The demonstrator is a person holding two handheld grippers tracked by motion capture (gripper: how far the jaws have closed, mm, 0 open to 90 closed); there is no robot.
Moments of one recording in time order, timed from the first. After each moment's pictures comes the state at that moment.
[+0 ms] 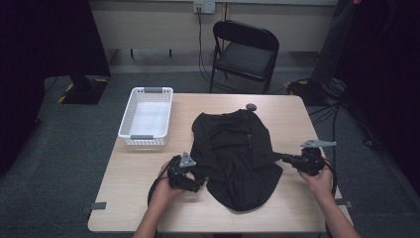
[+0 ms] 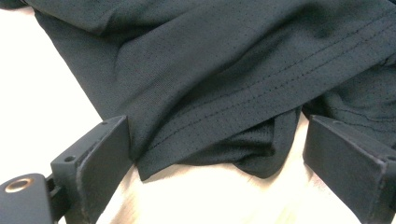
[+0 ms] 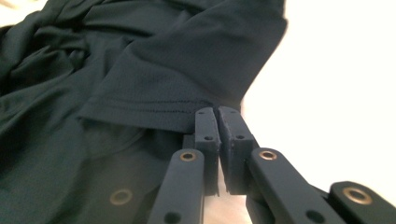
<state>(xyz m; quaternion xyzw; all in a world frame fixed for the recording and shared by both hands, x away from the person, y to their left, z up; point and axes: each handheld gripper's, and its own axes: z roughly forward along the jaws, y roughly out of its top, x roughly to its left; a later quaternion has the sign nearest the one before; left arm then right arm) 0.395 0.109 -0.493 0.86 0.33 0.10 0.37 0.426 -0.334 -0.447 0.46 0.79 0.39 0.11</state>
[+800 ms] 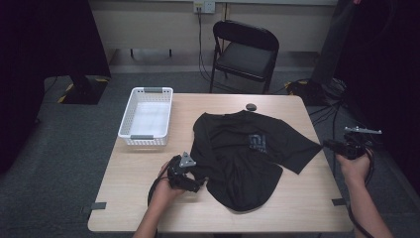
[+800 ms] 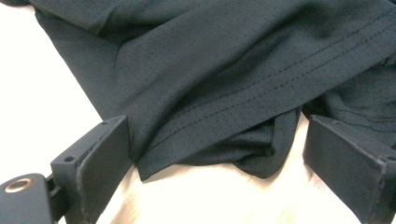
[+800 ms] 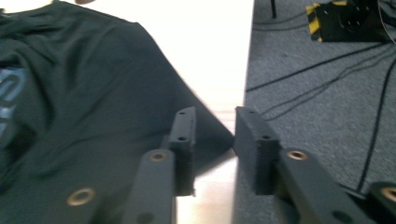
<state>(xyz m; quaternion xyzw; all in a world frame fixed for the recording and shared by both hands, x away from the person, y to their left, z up) 0.395 0.109 -0.493 0.86 0.33 0.10 0.37 0.470 -0.465 -0.439 0.60 0.70 0.34 0.20</state>
